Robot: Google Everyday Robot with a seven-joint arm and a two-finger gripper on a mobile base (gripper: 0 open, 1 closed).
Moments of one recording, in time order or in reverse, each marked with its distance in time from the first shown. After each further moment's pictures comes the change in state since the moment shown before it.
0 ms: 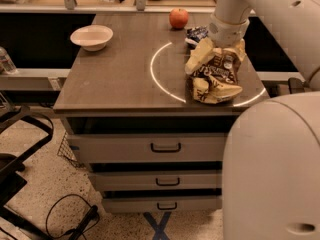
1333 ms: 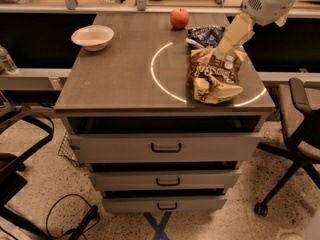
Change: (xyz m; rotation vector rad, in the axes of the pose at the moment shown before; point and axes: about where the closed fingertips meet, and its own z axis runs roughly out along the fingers) arm 0.051 -0.031 -0.105 0.192 -0.168 -0.097
